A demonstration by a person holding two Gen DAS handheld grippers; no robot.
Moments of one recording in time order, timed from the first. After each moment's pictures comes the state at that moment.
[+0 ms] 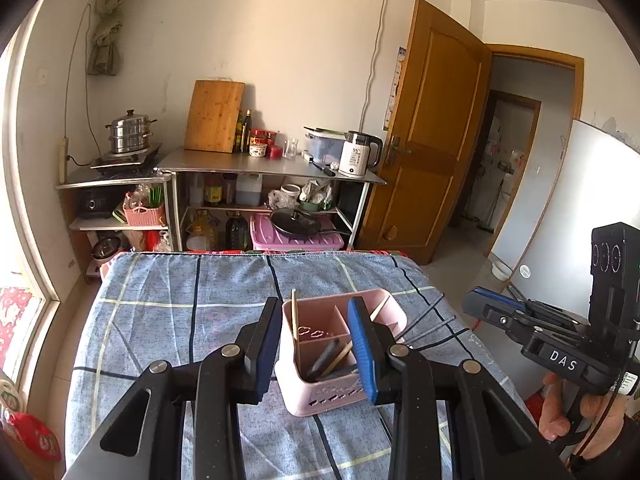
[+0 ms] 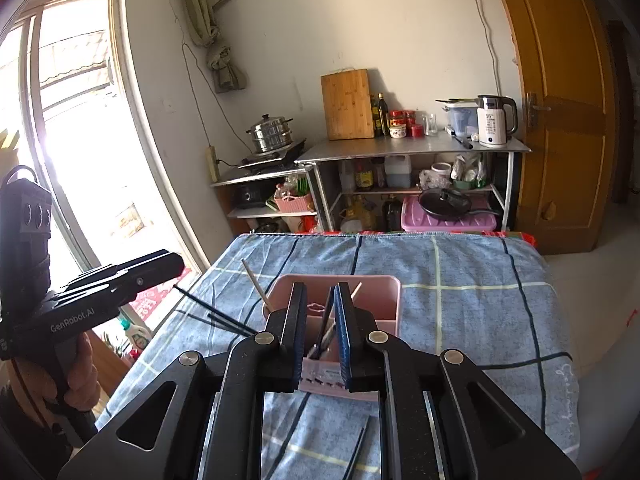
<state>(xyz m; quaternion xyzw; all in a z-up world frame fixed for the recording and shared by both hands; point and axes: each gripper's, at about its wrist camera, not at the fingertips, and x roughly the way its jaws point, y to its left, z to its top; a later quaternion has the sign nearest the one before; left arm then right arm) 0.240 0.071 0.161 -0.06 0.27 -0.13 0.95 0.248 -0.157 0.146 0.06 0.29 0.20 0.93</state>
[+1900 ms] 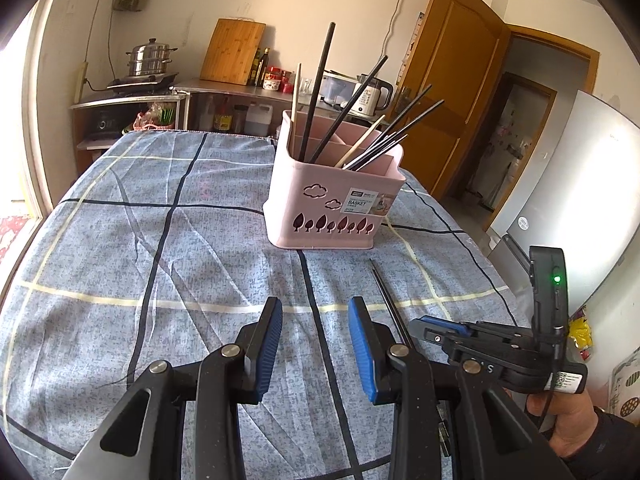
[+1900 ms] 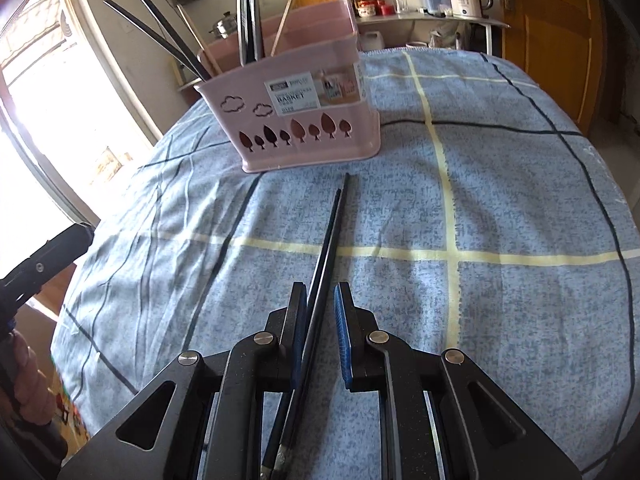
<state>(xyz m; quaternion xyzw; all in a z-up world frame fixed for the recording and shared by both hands) 0.133 0.053 0.012 -0.11 0.35 -0.12 0.92 0.179 -0.163 -0.043 0.07 0.47 0.17 0.86</state>
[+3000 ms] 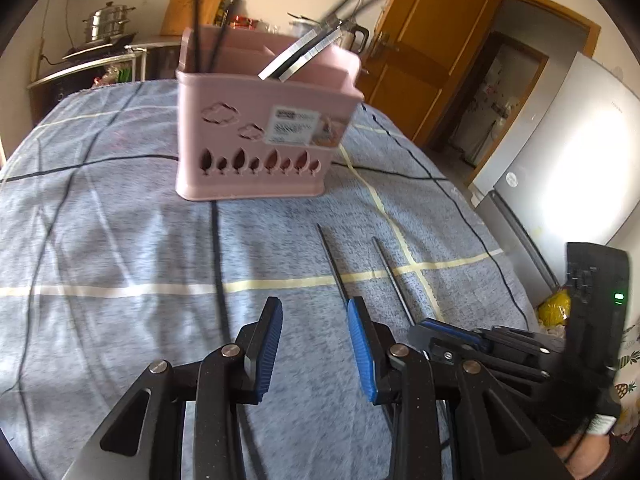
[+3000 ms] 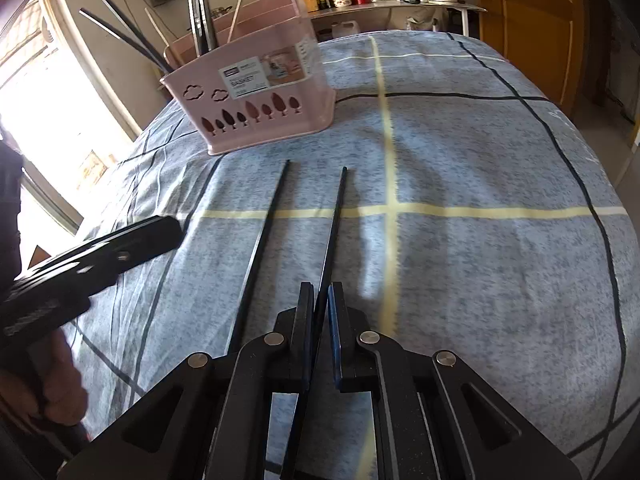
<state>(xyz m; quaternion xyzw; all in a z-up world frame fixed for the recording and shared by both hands) 0.186 -0.032 -0.041 -0.09 0.44 -0.18 0.88 0.163 -0.199 -0.052 0.08 0.49 0.14 0.86</state>
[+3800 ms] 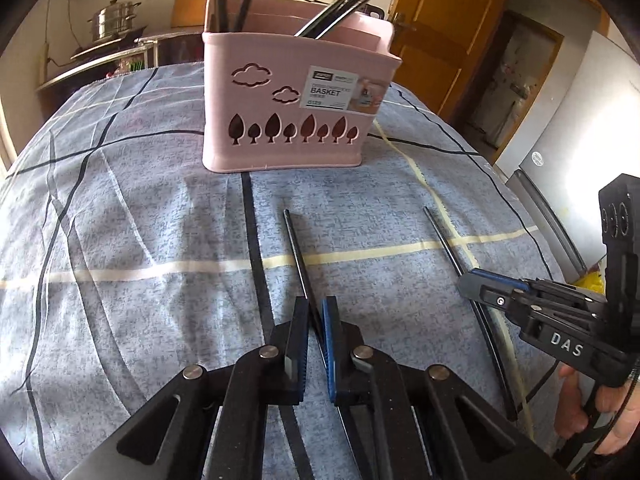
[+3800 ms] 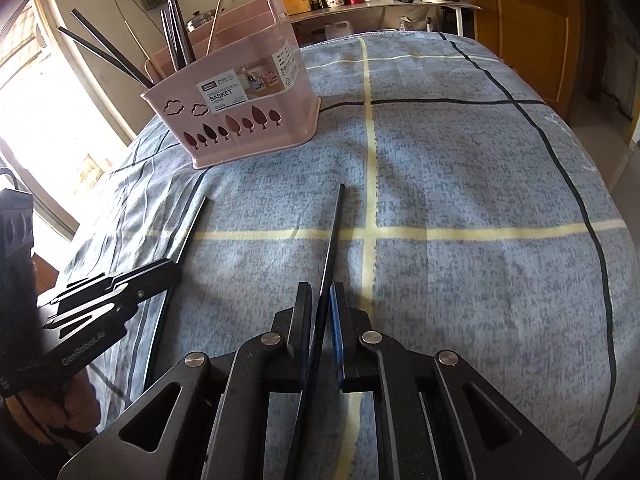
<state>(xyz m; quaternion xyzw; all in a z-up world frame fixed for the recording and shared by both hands) 0.185 -0.014 -0.060 -0.06 0.46 -0.14 0.87 0.185 -0.203 -0.050 0.08 0.49 0.13 0.86</state>
